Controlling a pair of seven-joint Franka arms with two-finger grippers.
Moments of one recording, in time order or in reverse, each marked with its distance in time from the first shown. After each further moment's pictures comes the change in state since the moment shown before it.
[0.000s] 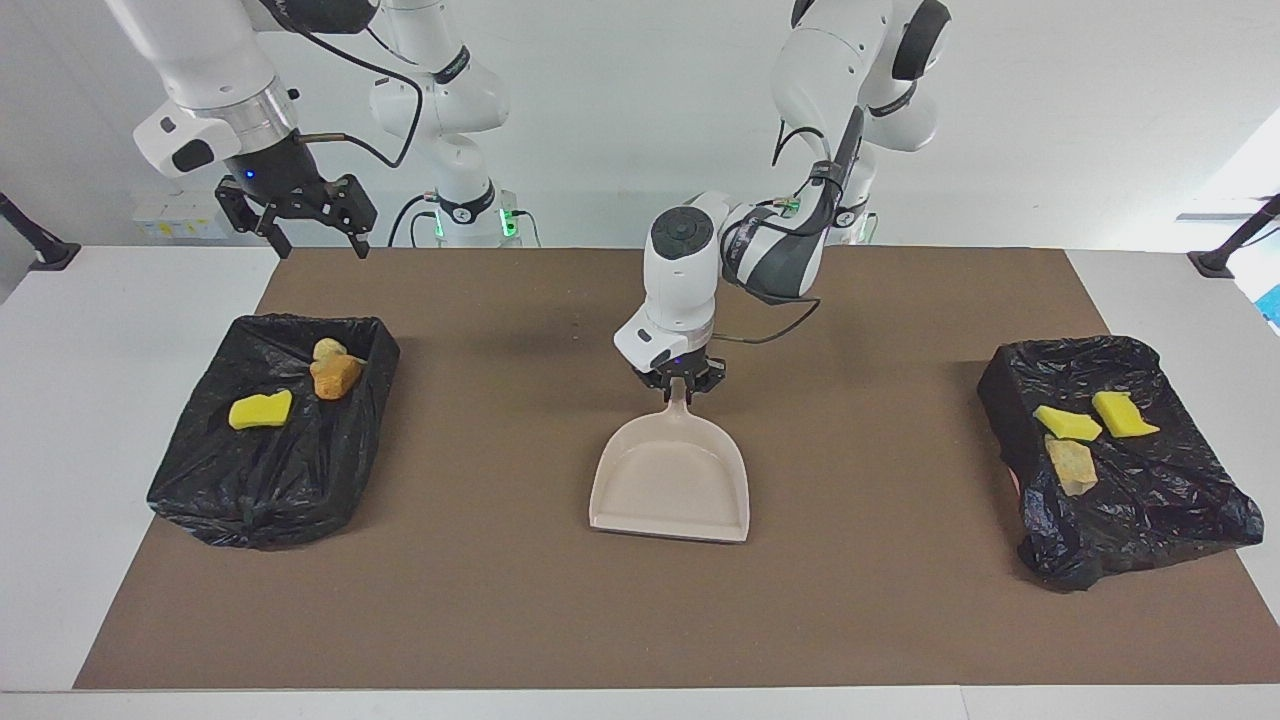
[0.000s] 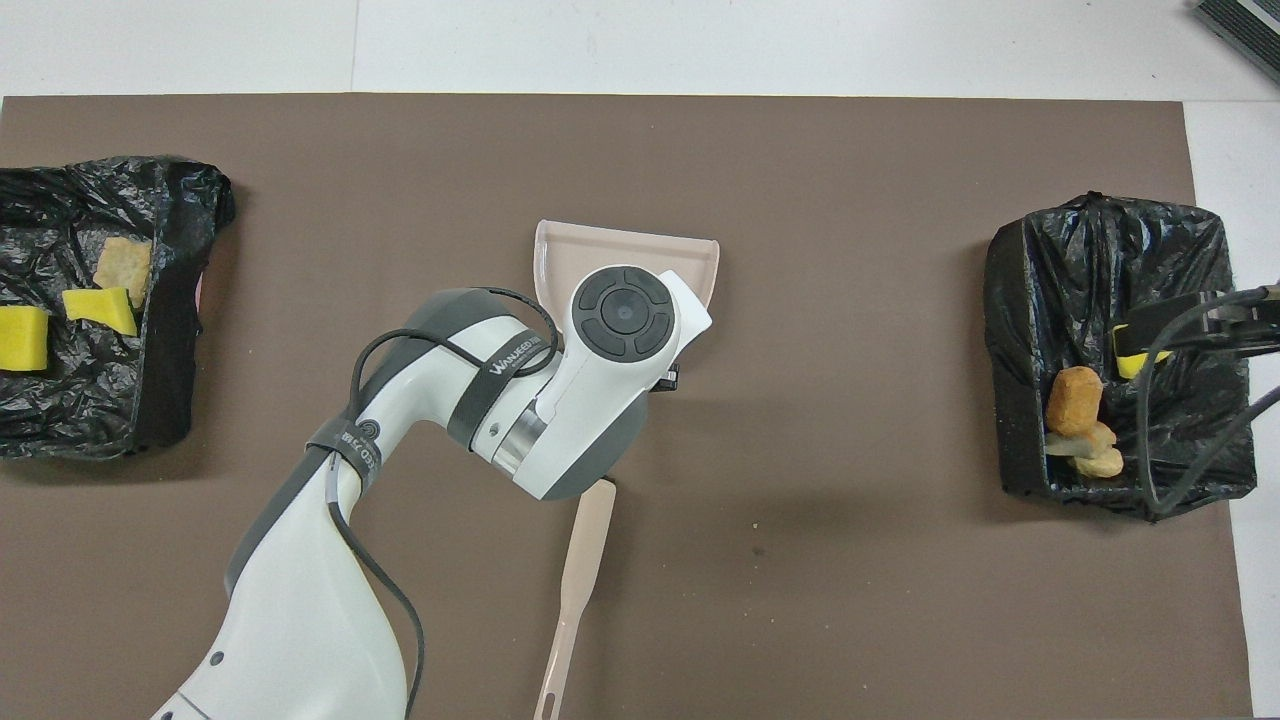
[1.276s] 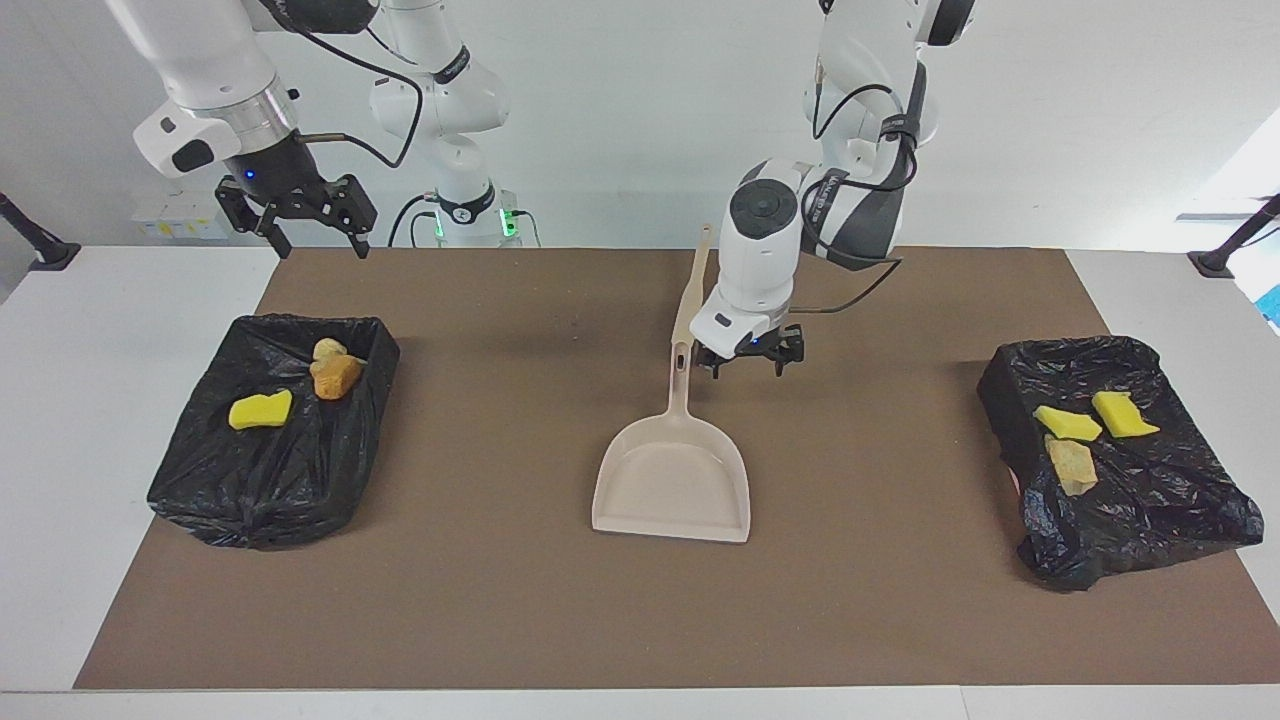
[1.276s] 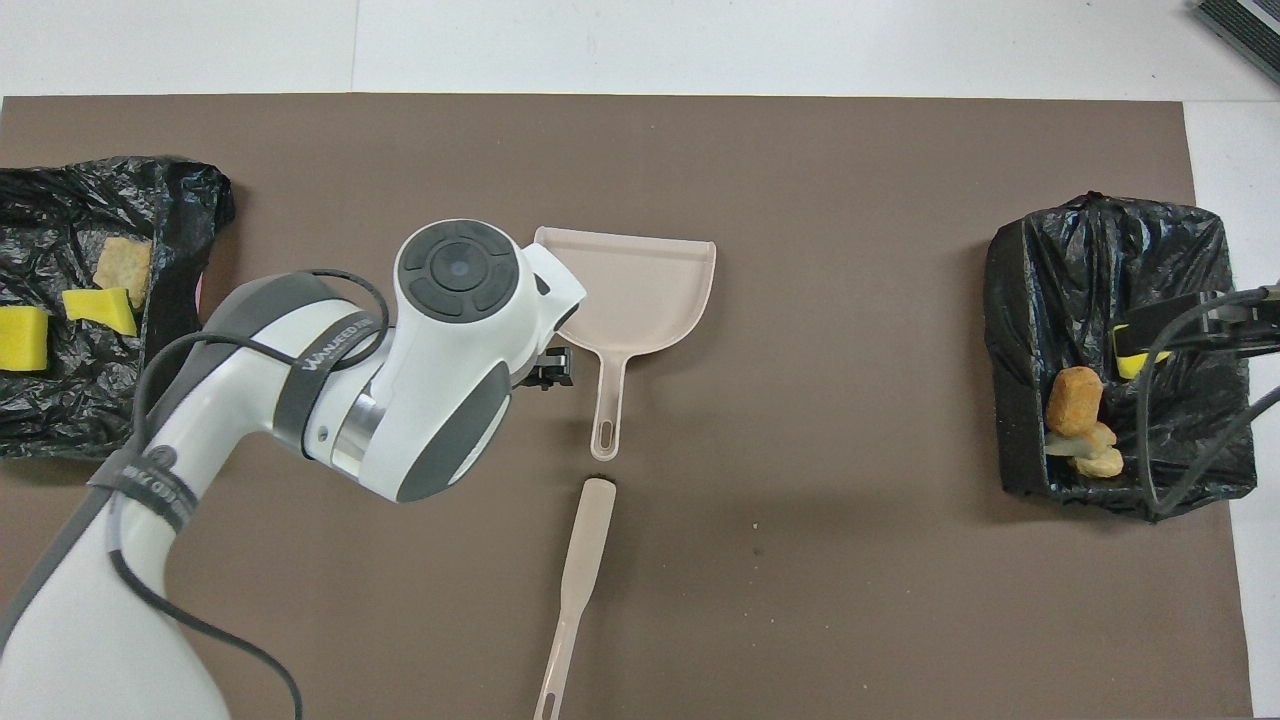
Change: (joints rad) left arm 0.129 -0.224 0.032 -0.151 0.000 -0.148 0.046; right arm 0.000 0.000 0.000 0.000 0.000 0.000 0.000
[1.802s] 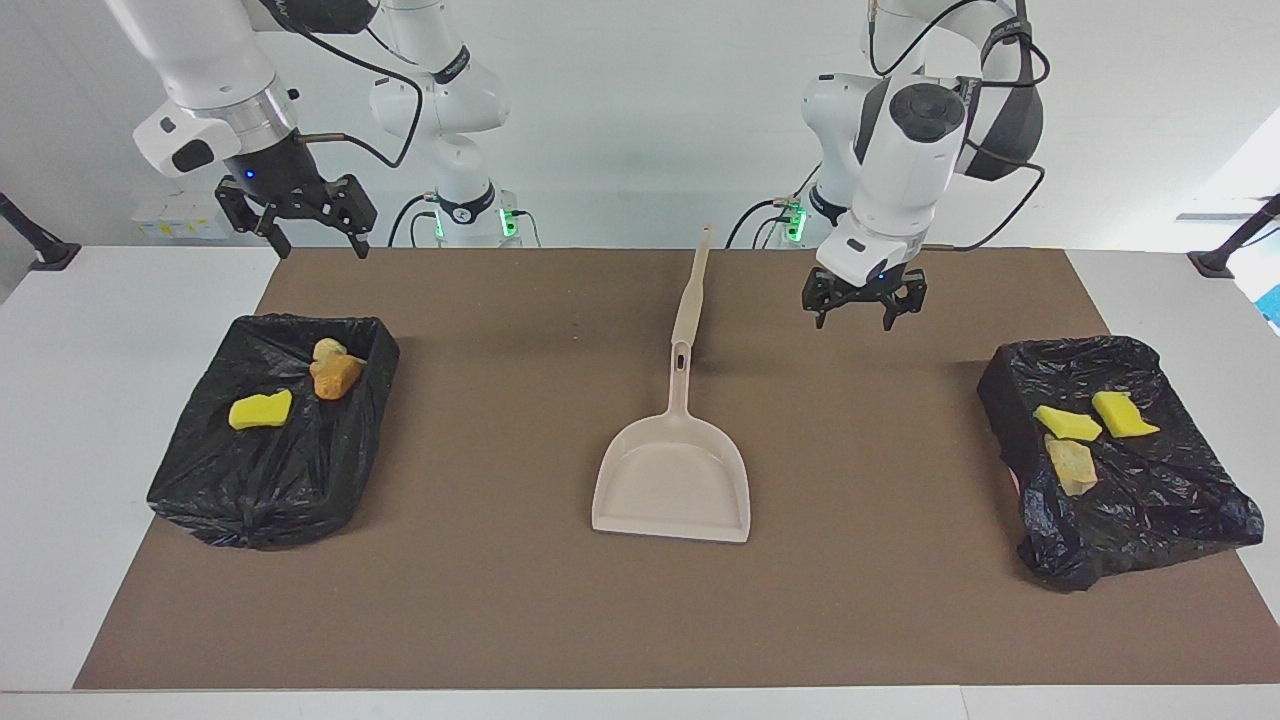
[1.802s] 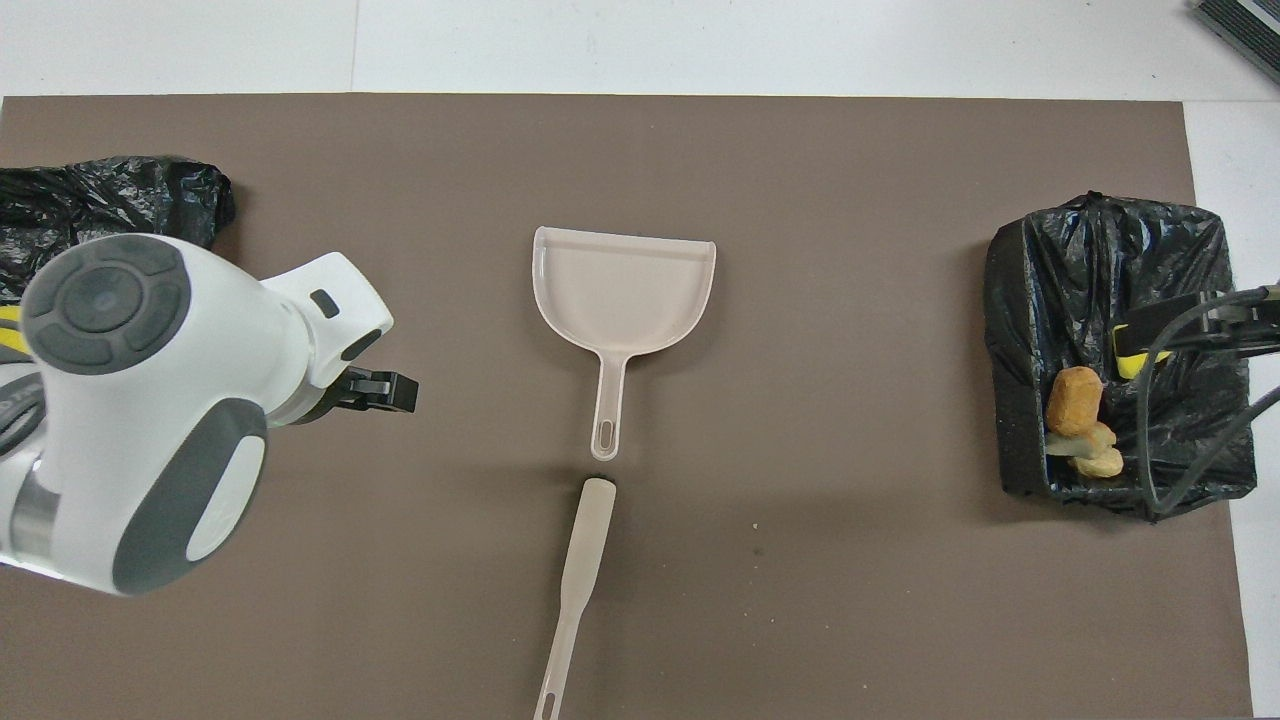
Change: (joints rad) left arm 0.181 -0.309 0.005 -0.175 0.000 -0.072 0.292; right arm 0.000 0.000 0.000 0.000 0.000 0.000 0.000
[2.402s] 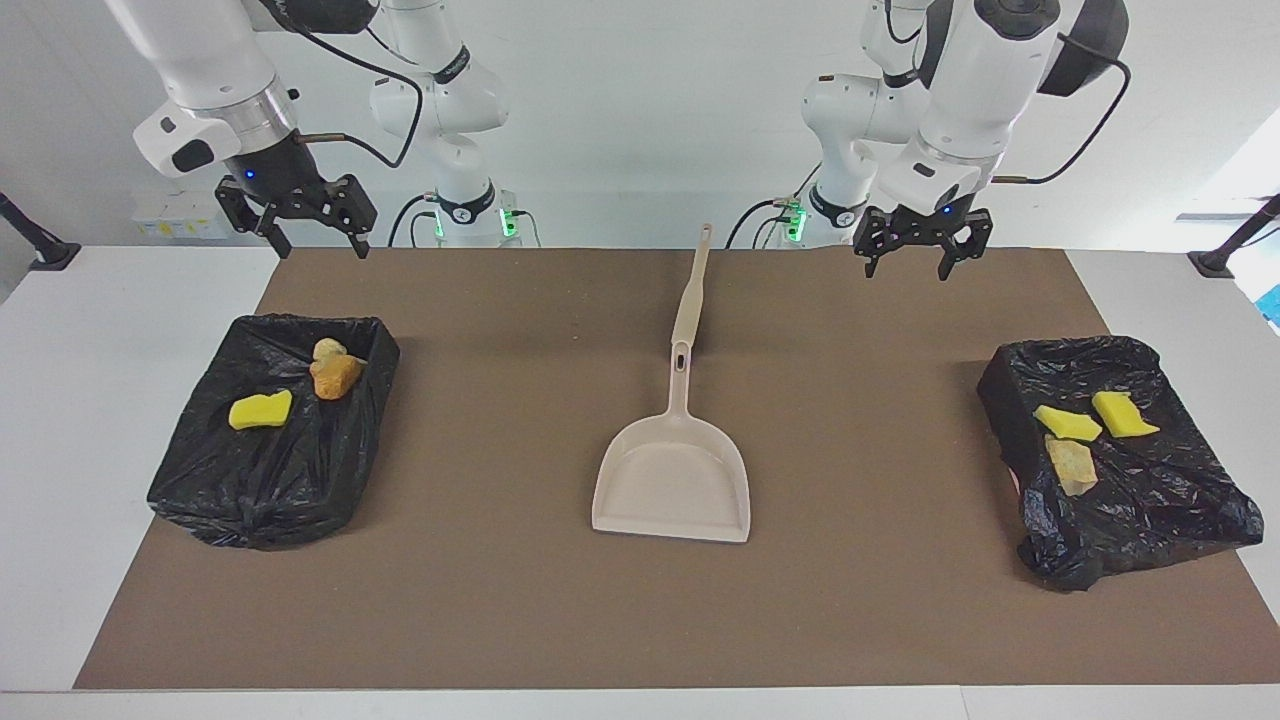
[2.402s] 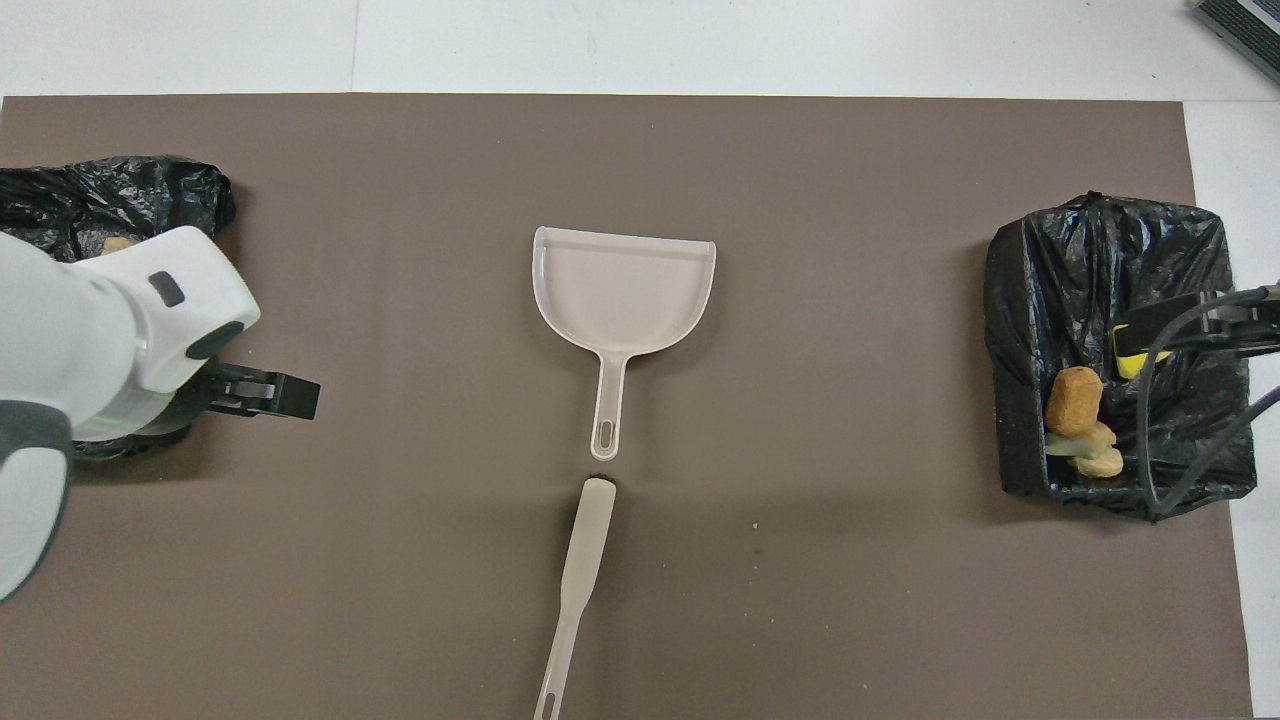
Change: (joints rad) left arm 0.042 -0.055 0.041 0.164 0.000 -0.203 0.114; right arm 0.000 0.000 0.000 0.000 0.000 0.000 0.000
